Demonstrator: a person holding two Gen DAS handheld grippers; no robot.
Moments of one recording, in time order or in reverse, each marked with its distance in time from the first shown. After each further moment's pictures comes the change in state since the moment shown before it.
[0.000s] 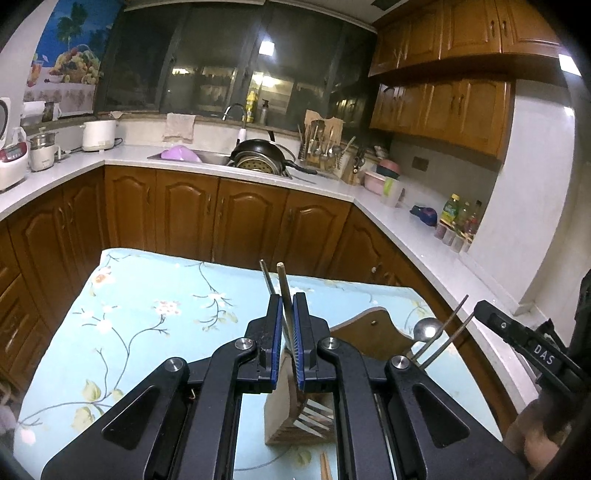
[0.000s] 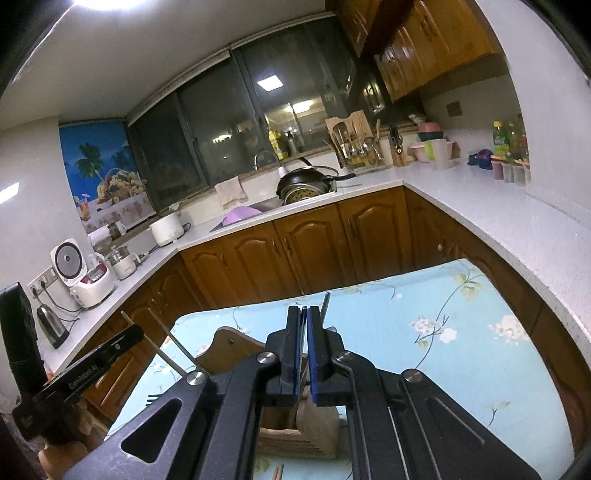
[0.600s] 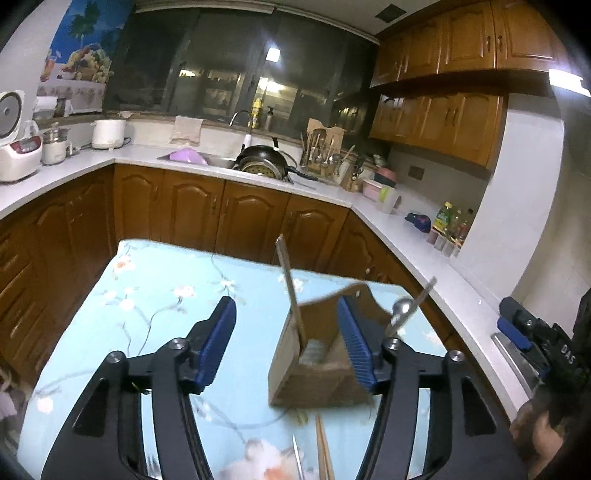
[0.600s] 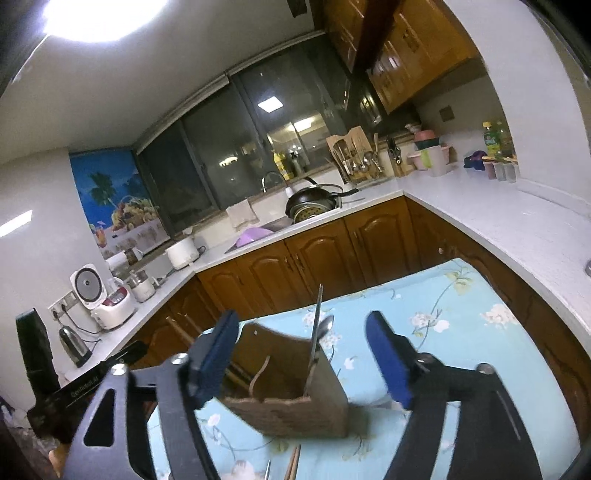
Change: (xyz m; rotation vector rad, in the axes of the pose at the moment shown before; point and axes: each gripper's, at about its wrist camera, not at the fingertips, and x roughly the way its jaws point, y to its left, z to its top) left arm -0.075 0.013 -0.027 -0.037 -0.017 -0.003; right arm -0.068 -0.009 -0.020 0.069 -0.083 0.060
